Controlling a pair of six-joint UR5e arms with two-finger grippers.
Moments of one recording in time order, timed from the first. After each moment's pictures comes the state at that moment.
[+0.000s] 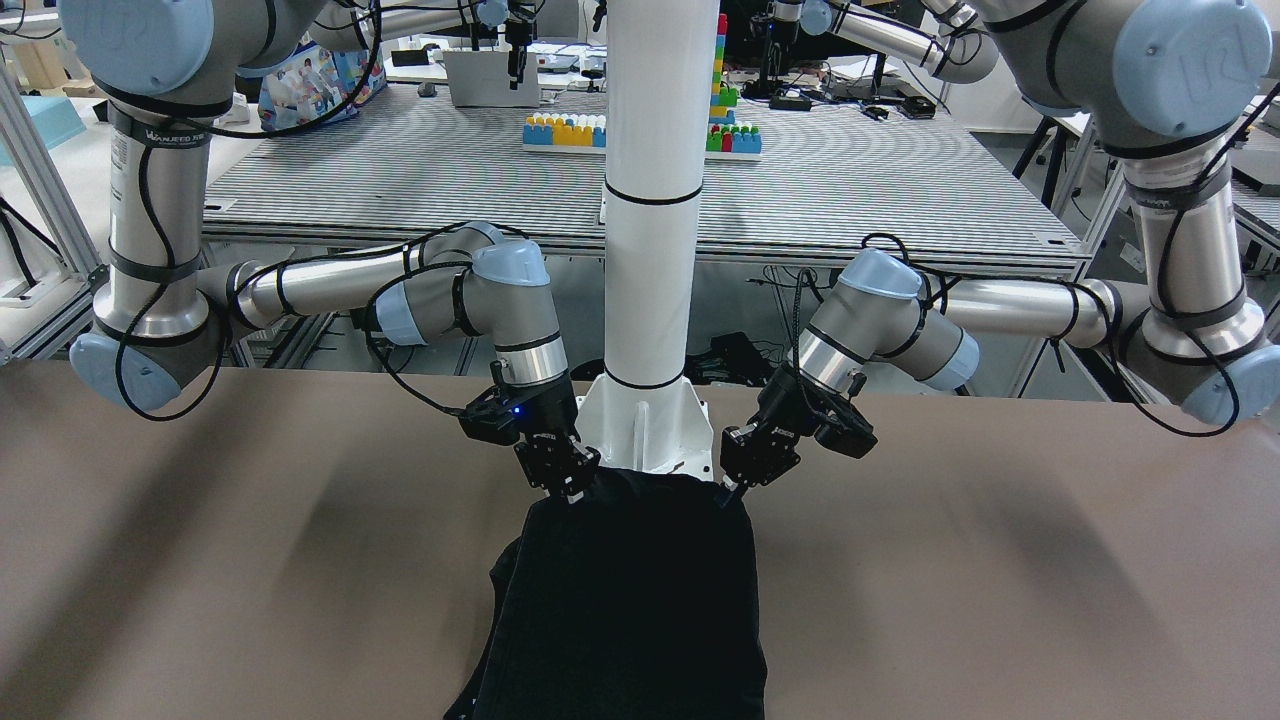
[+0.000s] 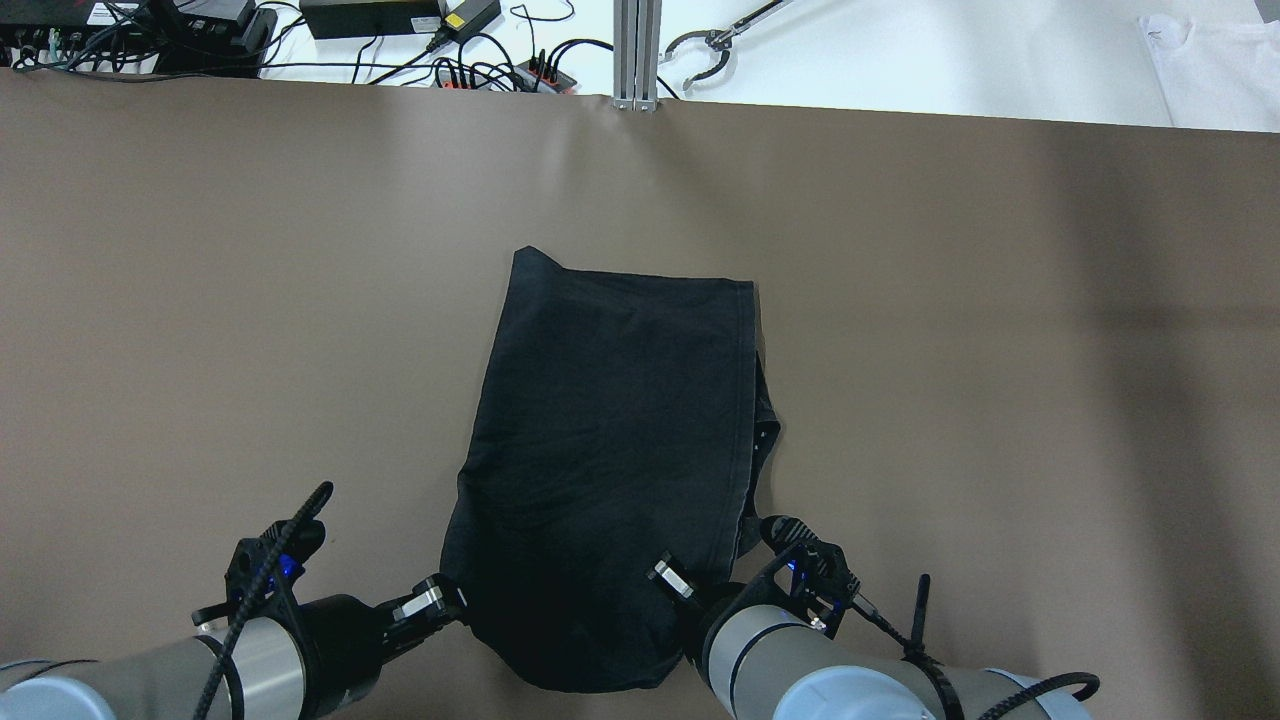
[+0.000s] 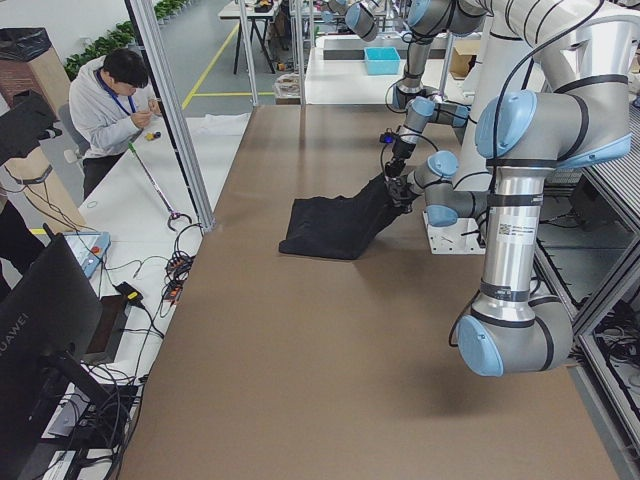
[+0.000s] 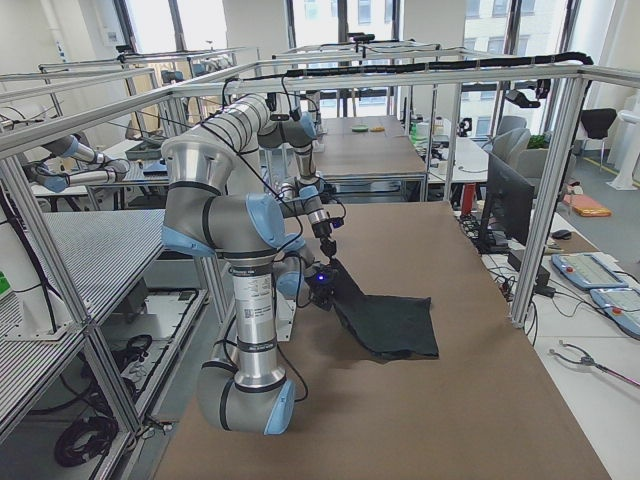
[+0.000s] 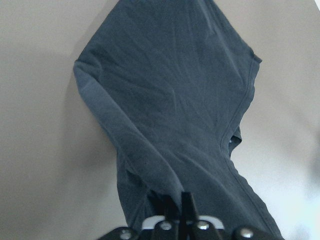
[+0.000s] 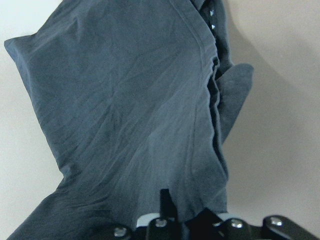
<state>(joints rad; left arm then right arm) -0.26 -1.80 -2.27 -1.98 -1.42 -1.93 0.18 -1.17 2.22 -1.56 1.32 2.13</state>
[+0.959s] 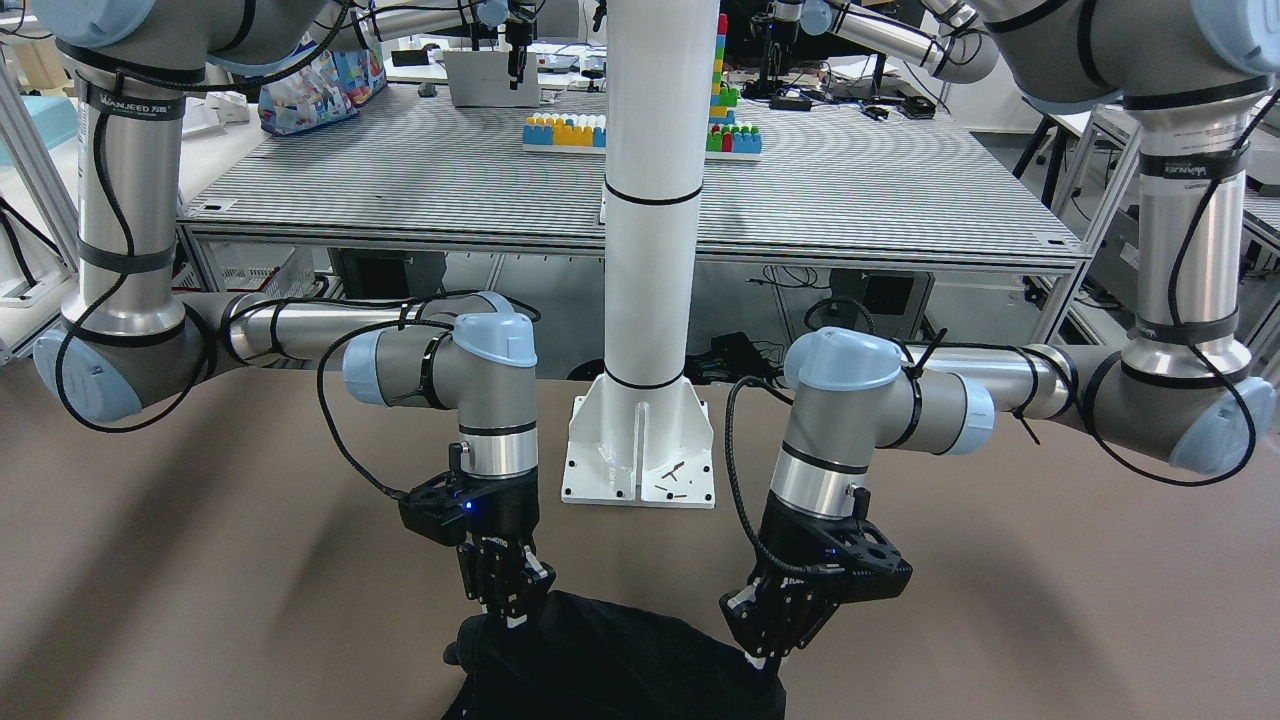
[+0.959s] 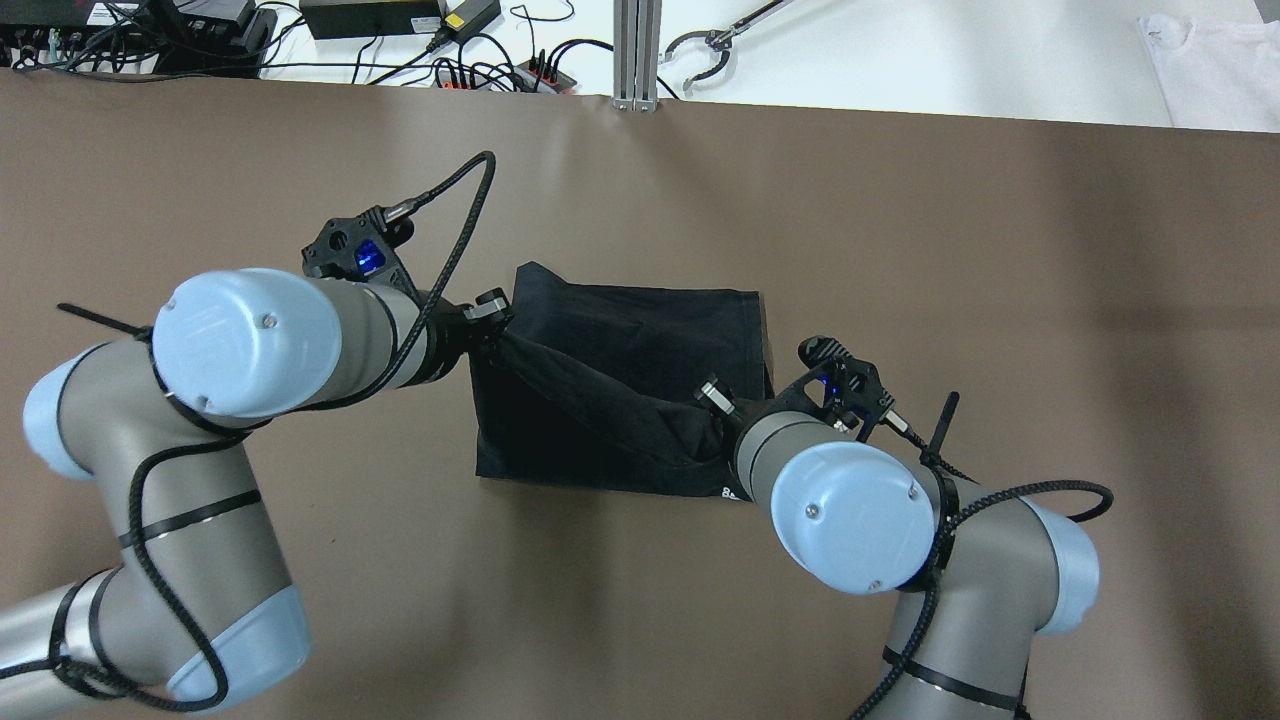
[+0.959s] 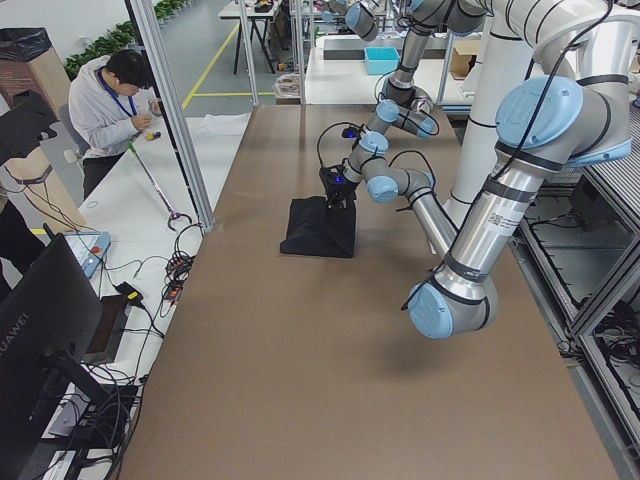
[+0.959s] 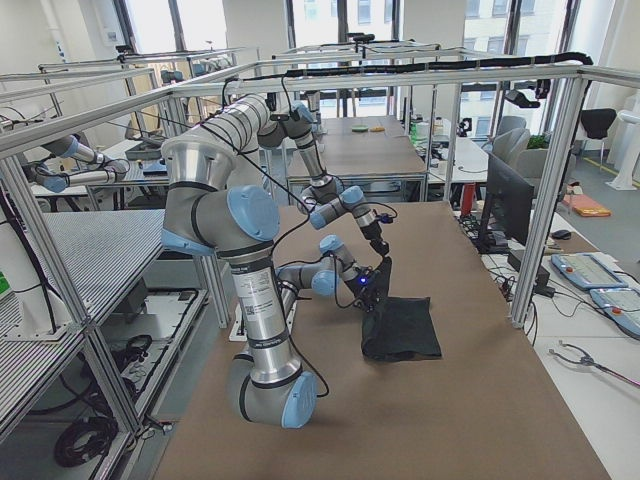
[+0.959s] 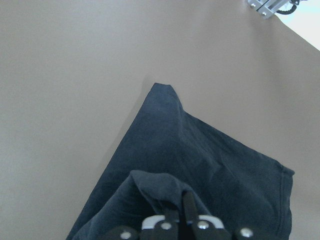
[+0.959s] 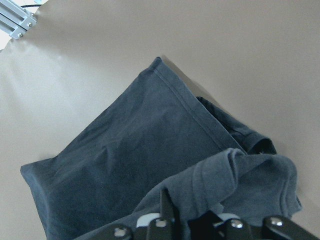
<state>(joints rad) -0.62 -2.16 -1.95 -1.67 -1.58 -1.68 0.44 -1.06 2.02 -1.58 1.35 2.00</state>
